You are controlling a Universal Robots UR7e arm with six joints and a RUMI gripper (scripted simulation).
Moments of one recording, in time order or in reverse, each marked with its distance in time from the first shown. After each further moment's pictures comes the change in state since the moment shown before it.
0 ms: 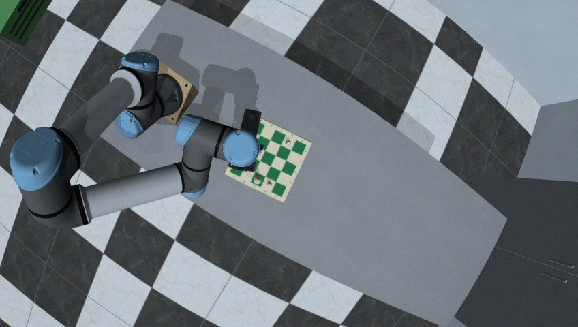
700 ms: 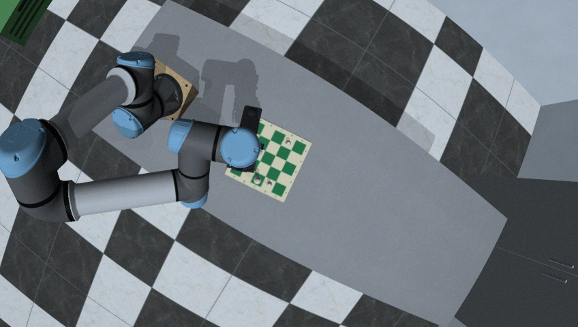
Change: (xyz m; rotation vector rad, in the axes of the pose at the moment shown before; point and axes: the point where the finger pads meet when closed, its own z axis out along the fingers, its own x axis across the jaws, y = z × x) arm 0.000 0.000 -0.061 0.000 -0.003 0.000
